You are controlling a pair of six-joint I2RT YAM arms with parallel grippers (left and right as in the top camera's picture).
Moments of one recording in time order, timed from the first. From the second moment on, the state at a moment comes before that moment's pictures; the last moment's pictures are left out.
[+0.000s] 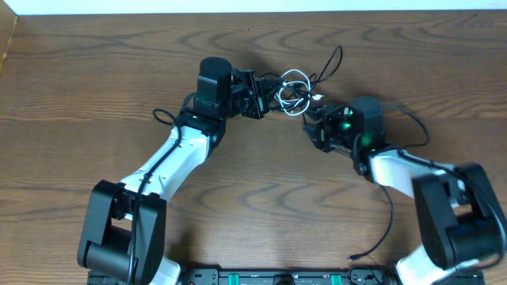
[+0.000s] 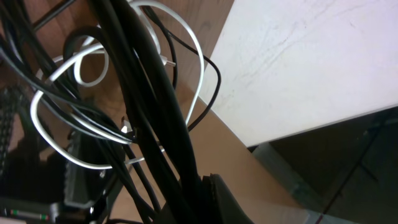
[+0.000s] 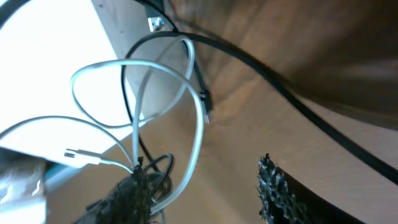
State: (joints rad) left arm -0.34 1.69 1.03 0.23 0.57 -2.09; right arm 0.27 1.77 0.70 0.48 -0.49 1.67
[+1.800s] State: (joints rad) left arm -0.12 1.69 1.03 0.26 0.81 -1.54; right arm 0.04 1.22 0.71 -0.28 -0.56 0.51
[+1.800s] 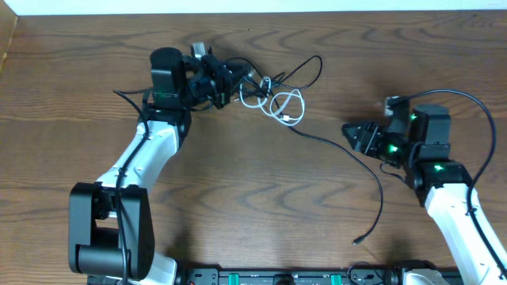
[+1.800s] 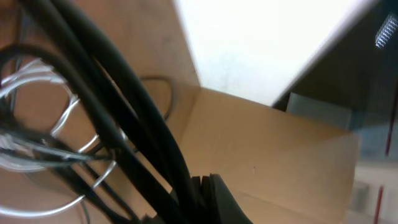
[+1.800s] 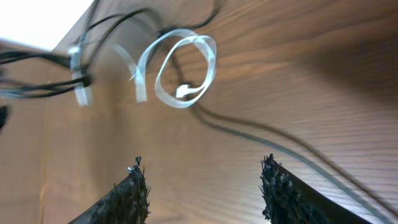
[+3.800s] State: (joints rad) left arm -0.26 1.69 1.03 0.01 1.28 -0.30; right arm 0.32 1.62 0.70 0.41 -0.54 0.73
